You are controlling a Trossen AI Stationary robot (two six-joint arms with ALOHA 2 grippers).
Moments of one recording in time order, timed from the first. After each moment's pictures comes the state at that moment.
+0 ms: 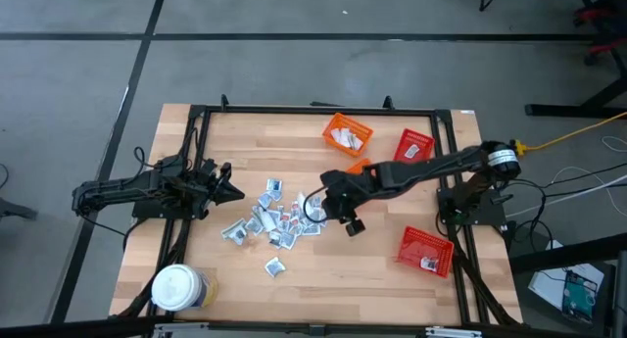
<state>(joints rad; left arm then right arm) 0.16 0.00 0.04 -0.02 0.38 -0.48 0.12 1.65 1.27 -0.49 -0.06 -0.40</state>
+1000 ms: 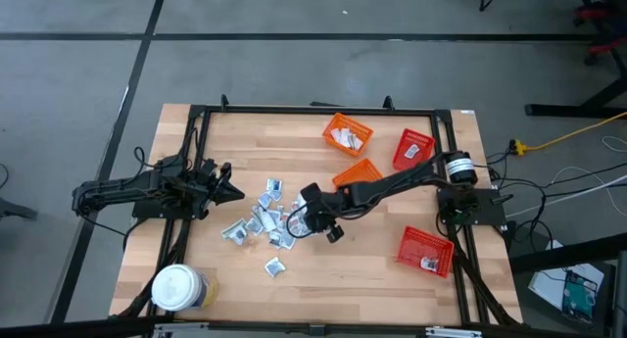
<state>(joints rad) 0.16 0.00 0.04 -0.02 0.38 -0.48 0.13 1.98 1.27 -0.20 0.06 -0.56</state>
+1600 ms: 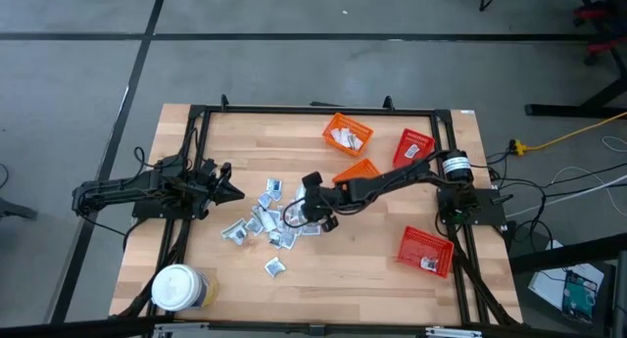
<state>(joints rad) 0.16 0.00 0.04 -0.02 0.38 -0.48 0.09 2.00 1.27 -0.16 0.24 -0.55</state>
